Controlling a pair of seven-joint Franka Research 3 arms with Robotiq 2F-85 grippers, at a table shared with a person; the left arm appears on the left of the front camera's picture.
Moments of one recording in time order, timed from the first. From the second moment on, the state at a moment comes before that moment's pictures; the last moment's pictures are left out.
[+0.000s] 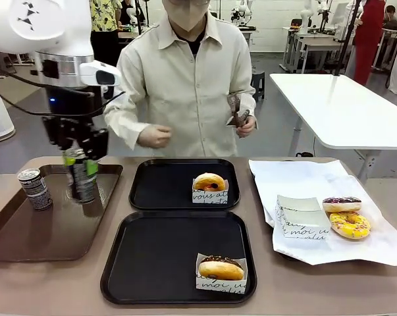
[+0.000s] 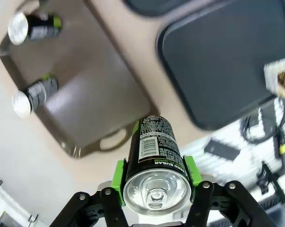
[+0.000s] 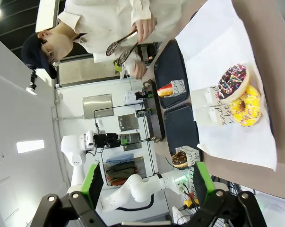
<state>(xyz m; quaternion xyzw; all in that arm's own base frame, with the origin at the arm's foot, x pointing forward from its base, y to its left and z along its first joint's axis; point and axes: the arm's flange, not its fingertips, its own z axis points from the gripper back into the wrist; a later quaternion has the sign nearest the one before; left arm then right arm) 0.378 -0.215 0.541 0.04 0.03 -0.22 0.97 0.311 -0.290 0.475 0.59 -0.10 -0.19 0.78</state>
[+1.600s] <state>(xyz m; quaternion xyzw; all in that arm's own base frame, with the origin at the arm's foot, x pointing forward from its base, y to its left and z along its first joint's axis) 0.531 -0.303 0.409 -0.02 -0.03 -0.21 0.98 0.311 -0.290 0.475 0.59 -0.10 -0.19 0.78</state>
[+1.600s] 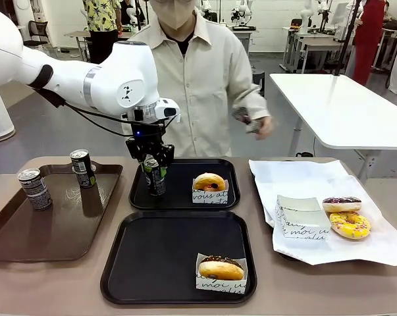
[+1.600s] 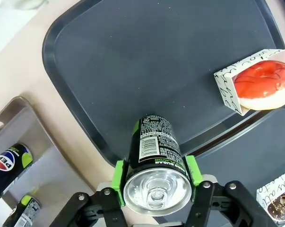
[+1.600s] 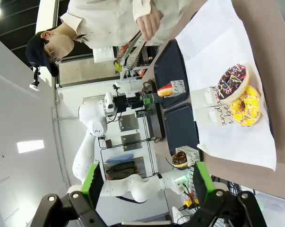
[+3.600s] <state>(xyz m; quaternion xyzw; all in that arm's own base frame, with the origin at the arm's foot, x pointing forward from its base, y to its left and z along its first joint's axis) 0.501 -0.235 0.505 0.00 -0.08 -0.06 0.99 0.311 -0.291 0.475 0.59 -0.10 -0.19 0.78</state>
